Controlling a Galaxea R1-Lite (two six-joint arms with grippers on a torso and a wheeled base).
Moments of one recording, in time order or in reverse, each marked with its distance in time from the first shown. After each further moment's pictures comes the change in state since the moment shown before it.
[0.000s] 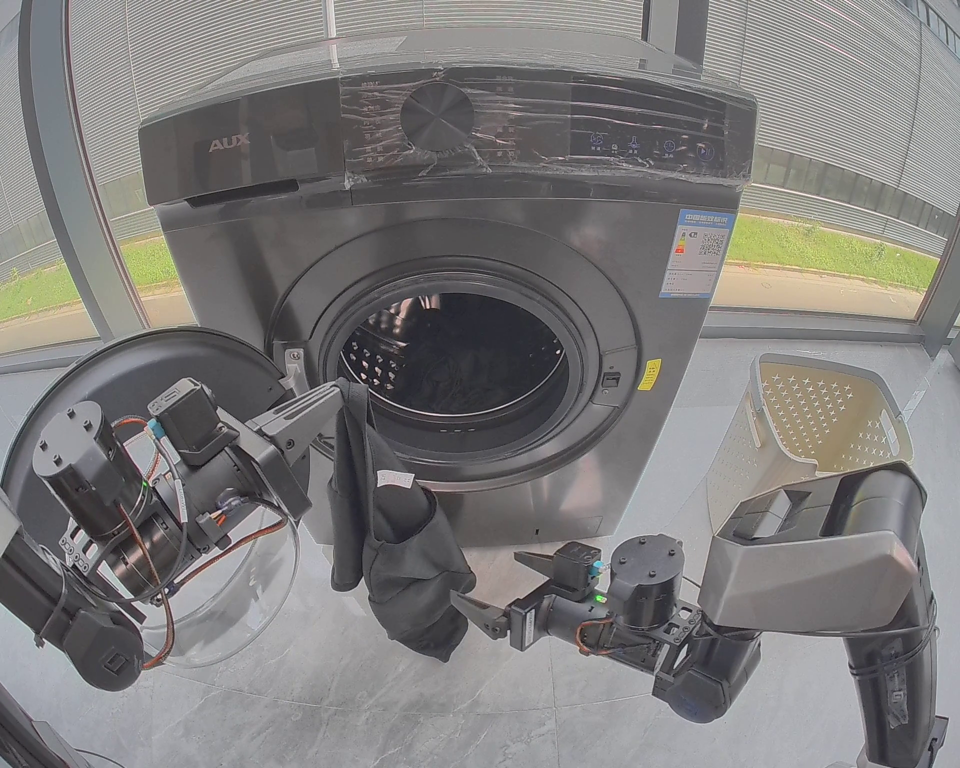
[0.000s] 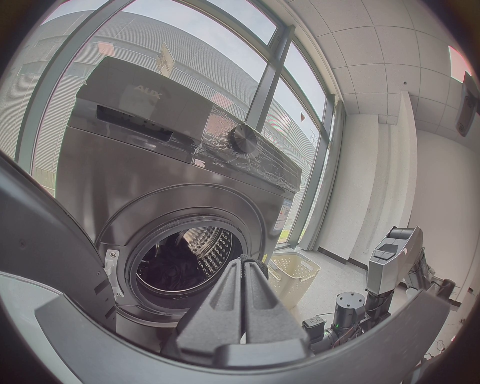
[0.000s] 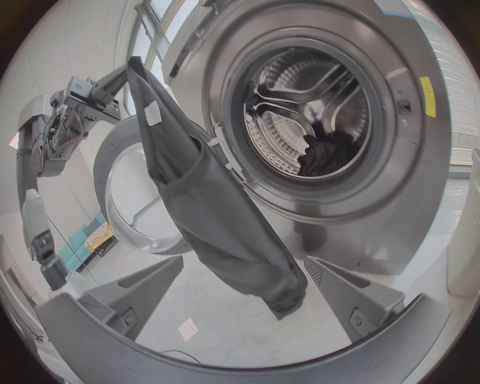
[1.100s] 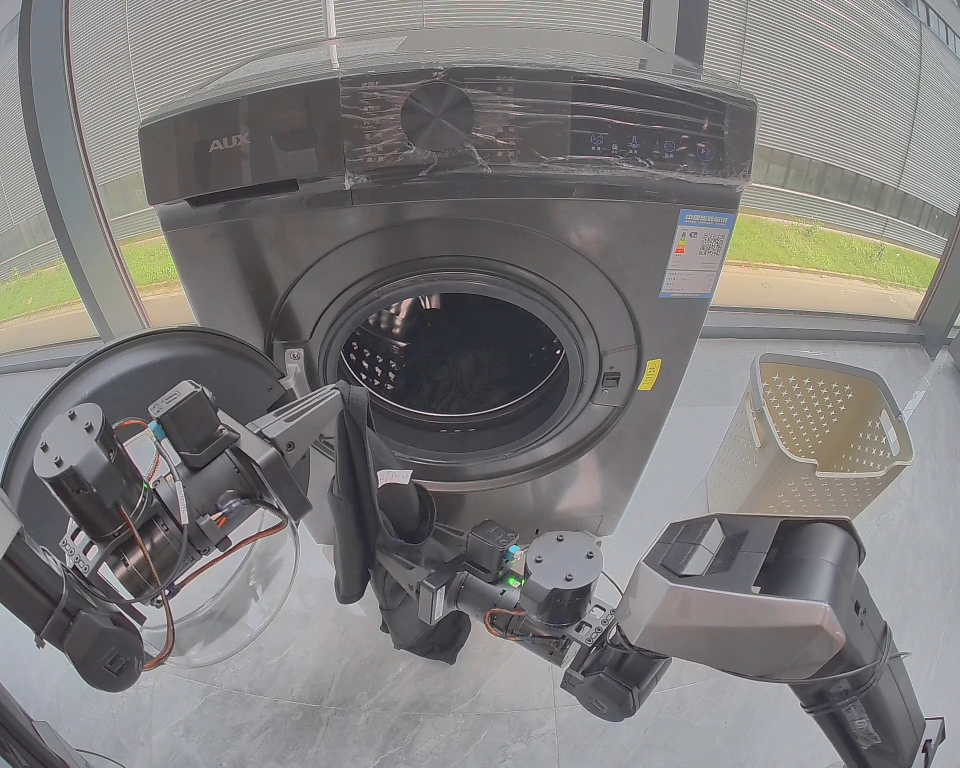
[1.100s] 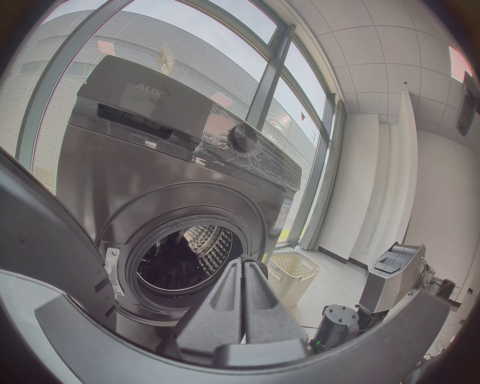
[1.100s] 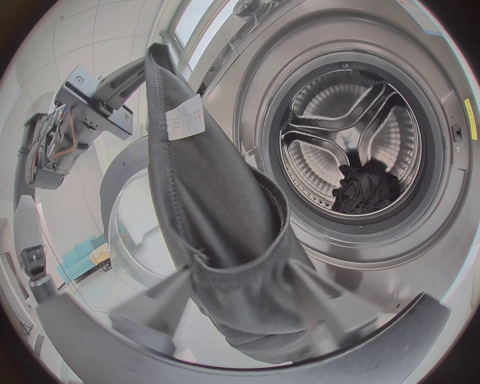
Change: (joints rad) left arm 0.000 0.002 0.006 -0.001 0.001 0.000; right arm 0.103 0.147 -0.392 0.001 -0.046 -0.001
